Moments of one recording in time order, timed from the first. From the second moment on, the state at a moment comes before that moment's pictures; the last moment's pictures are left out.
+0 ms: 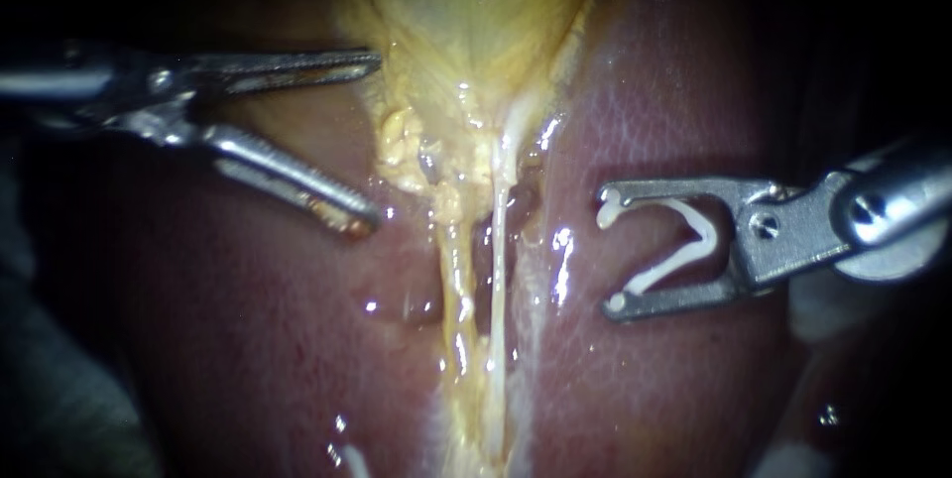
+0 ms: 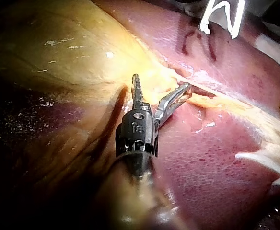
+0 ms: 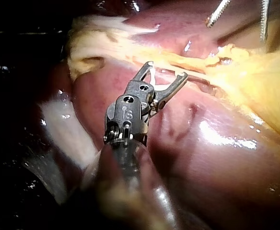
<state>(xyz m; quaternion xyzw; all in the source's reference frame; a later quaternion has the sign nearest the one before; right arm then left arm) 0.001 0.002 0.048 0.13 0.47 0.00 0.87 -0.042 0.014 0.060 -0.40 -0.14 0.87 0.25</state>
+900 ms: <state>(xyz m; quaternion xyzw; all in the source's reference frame) 0.000 0.002 0.048 0.13 0.47 0.00 0.87 -0.043 0.012 0.066 -0.37 -0.14 0.88 0.24</state>
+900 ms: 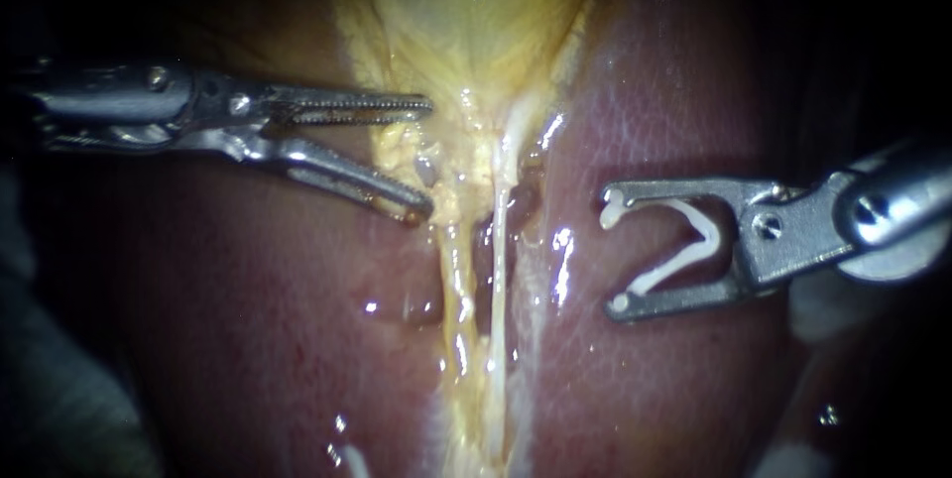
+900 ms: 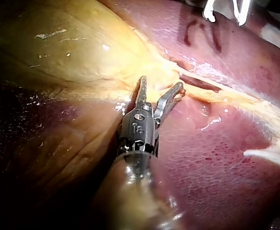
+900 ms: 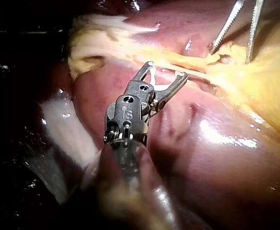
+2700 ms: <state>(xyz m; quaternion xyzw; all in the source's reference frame) 0.000 0.002 0.048 0.13 0.47 0.00 0.87 -0.042 0.013 0.064 -0.35 -0.17 0.87 0.30</state>
